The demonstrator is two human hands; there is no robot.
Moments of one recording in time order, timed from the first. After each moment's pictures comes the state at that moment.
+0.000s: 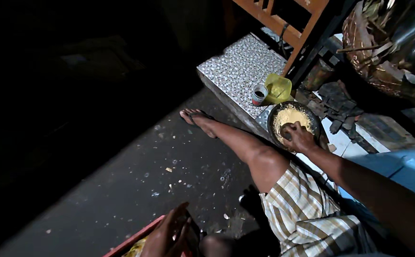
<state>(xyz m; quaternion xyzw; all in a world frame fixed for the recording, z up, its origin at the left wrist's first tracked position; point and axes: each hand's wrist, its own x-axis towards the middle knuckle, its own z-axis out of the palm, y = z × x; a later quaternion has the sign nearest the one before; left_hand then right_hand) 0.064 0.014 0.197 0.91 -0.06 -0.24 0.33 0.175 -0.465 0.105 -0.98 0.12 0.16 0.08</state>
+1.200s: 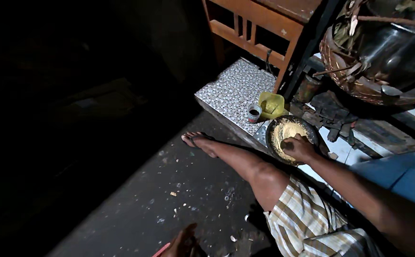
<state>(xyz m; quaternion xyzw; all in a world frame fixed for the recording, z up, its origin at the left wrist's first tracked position) 0.078 0.000 0.195 0.91 -0.06 -0.26 0.32 0.185 -0.487 0.112 -0.95 0.18 0.18 0.20</state>
